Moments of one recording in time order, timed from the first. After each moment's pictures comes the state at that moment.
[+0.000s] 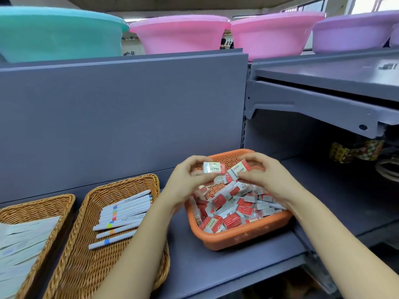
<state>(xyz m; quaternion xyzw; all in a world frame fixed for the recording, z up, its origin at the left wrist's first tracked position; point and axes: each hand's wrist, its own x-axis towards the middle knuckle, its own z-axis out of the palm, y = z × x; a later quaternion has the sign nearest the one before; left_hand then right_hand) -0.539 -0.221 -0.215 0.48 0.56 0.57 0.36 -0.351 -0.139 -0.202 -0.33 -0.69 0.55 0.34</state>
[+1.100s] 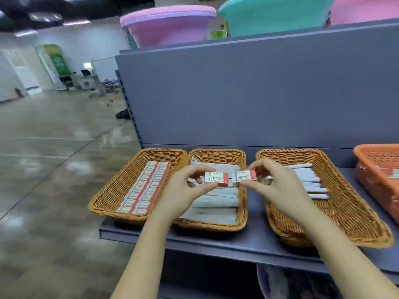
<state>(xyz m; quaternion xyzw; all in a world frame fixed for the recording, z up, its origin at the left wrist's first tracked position) -0.756 -0.574 -0.233 0.42 0.72 0.54 0.10 -0.616 -0.406 -0.227 -0.13 -0.87 0.36 0.31</state>
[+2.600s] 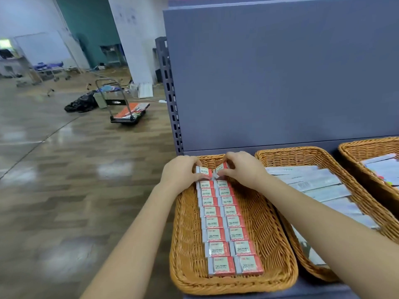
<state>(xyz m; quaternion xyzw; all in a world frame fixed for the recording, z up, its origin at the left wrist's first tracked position) -1.081 -0.600 -0.277 0.52 0.85 0.13 0.01 -0.945 -0.481 -0.278 -0.32 -0.94 0.13 0.09</state>
